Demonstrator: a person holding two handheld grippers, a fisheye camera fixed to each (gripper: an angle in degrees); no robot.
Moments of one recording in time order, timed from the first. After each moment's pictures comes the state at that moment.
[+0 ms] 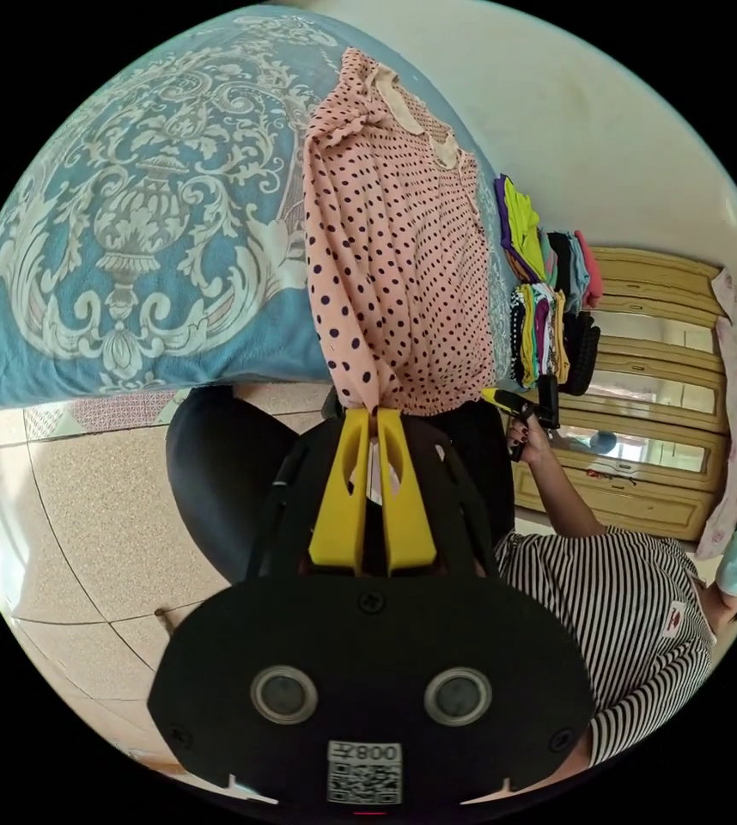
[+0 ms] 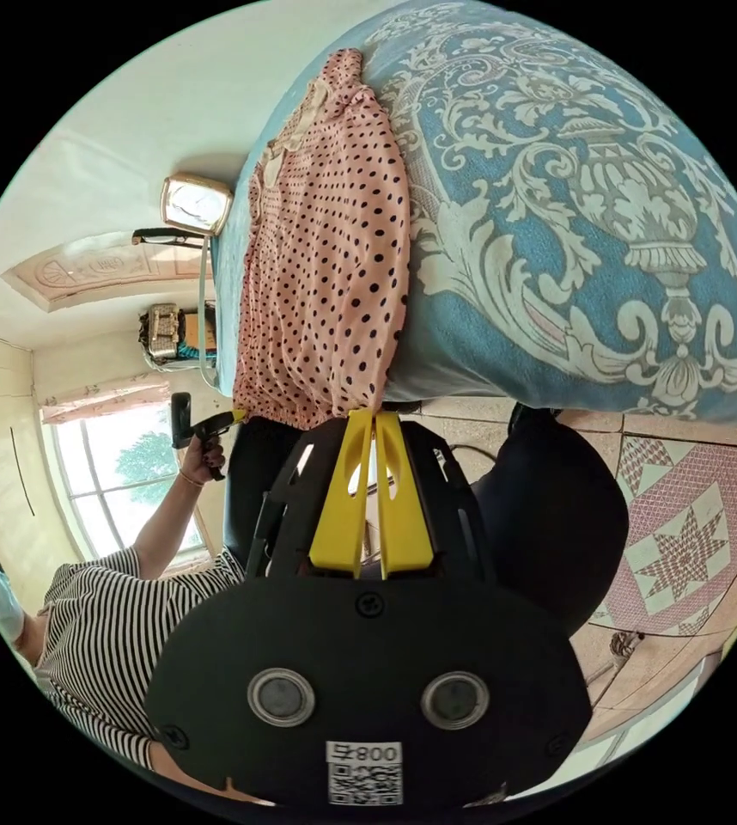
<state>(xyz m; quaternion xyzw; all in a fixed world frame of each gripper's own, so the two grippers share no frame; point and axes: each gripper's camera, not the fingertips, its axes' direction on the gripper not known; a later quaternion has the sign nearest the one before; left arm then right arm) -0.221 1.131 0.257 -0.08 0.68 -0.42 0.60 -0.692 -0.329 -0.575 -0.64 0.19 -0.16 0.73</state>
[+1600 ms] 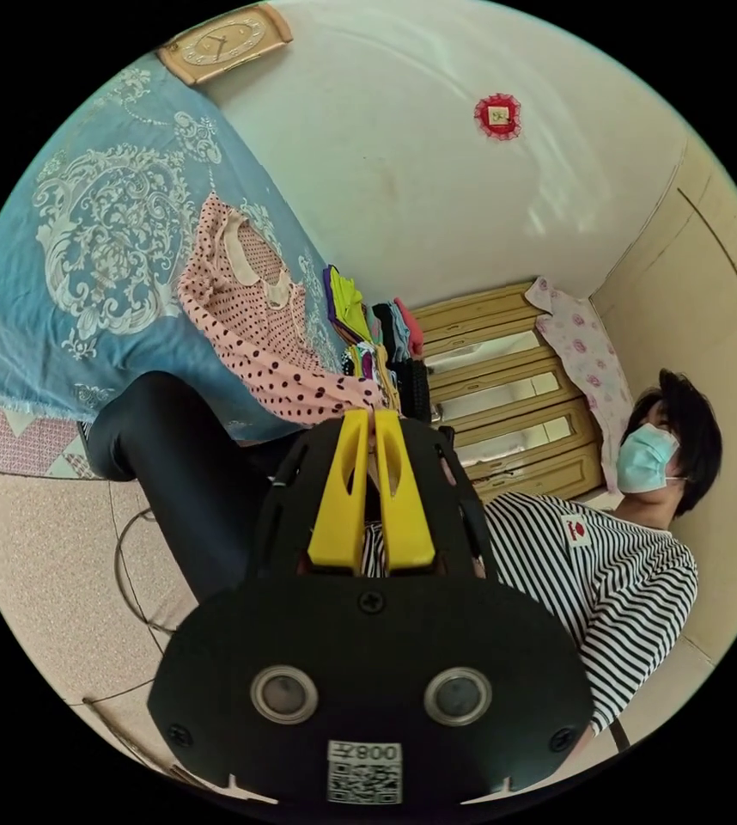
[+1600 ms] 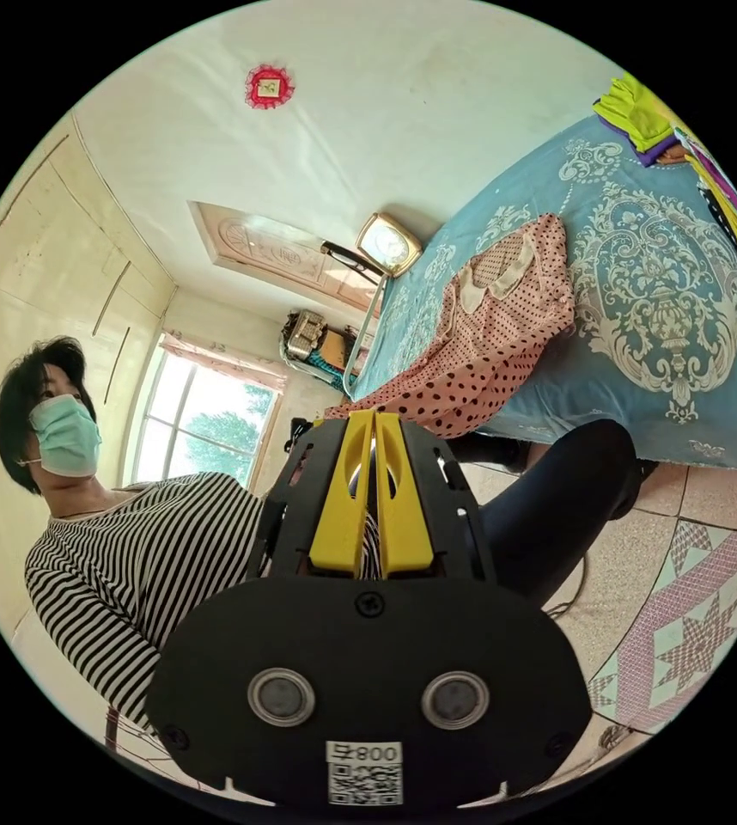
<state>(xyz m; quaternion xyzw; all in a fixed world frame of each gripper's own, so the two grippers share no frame) -0.277 1.299 0.197 0.20 0.71 -0.48 0.48 -0.821 -0.442 -0.701 -0.58 -0.07 -0.22 0.78</state>
